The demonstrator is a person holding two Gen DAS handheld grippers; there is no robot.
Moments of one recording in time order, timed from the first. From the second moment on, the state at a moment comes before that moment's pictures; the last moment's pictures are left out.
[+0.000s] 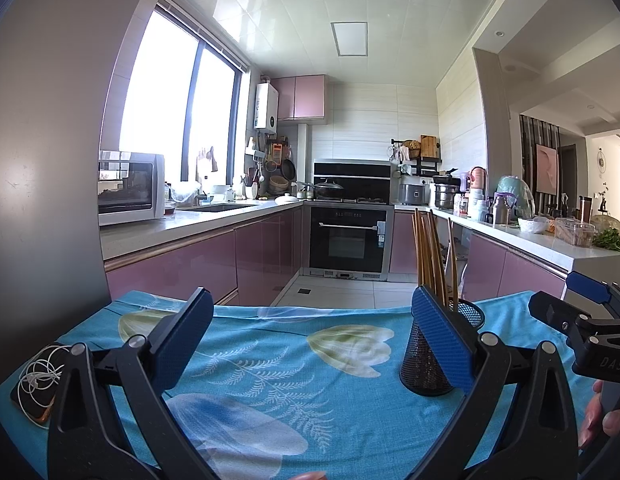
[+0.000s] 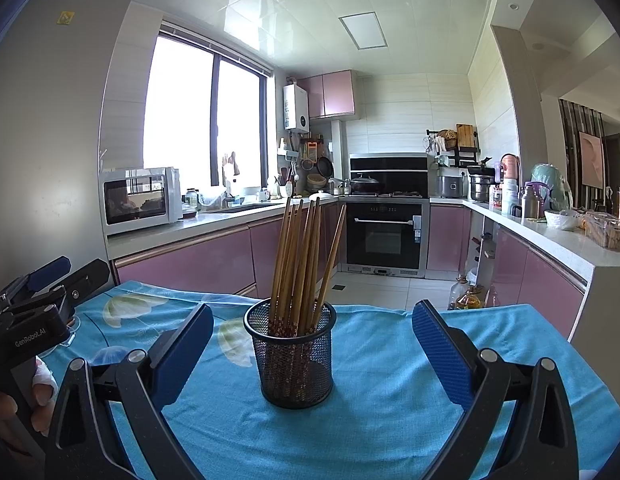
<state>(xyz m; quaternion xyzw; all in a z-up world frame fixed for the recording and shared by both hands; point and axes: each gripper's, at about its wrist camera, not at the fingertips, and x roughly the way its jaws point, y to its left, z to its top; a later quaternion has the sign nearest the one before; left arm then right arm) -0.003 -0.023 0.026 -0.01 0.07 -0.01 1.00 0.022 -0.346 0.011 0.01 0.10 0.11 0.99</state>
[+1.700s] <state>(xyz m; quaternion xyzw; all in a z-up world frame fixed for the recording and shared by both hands) -0.002 -0.022 0.024 -0.01 0.07 -0.01 1.00 0.022 -0.349 0.011 0.01 0.10 0.11 0.99</state>
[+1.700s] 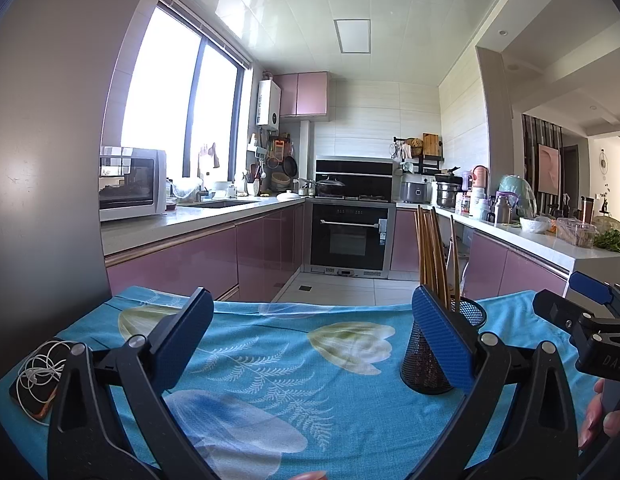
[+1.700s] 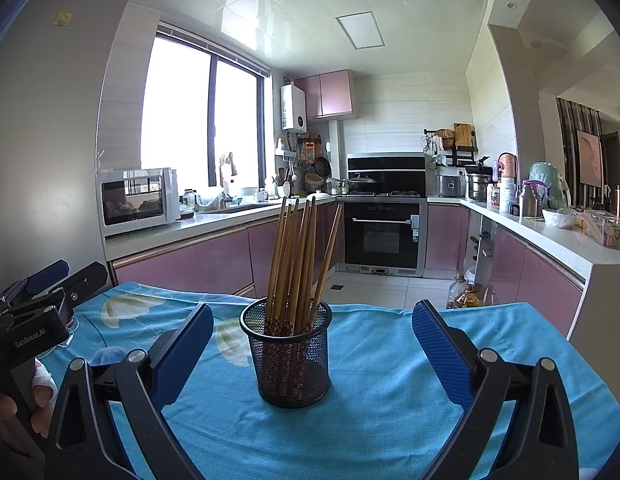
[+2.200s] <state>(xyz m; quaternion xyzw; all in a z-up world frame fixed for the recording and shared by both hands) -0.002 -0.022 0.024 -0.01 0.07 -0.01 1.00 0.022 -0.350 0.011 0.01 0.11 0.11 0.99</state>
